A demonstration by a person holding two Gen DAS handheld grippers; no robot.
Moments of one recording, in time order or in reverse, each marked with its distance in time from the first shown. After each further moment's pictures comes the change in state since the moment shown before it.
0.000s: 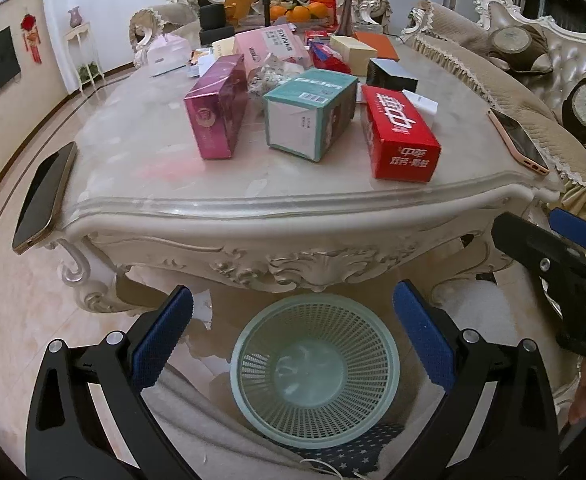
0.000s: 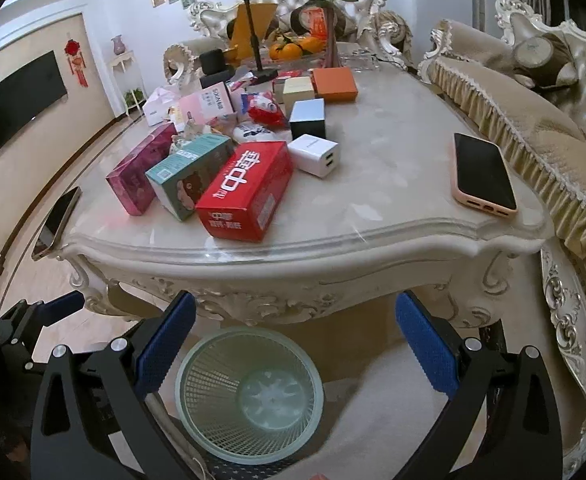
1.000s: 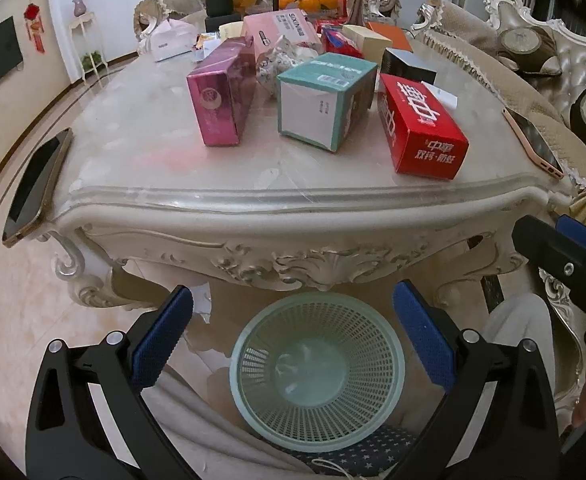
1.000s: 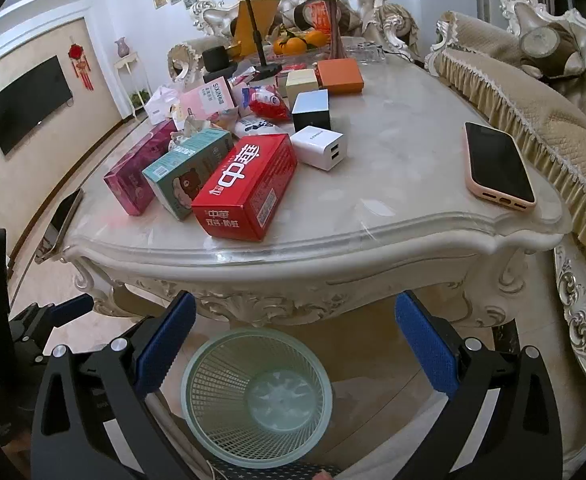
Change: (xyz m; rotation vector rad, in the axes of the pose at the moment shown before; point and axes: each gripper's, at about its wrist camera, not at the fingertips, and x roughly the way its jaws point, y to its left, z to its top) left arm 0.017 0.007 0.004 -0.019 0.017 0.006; right arm 0.008 -0.009 -0.002 0.029 -0.012 0.054
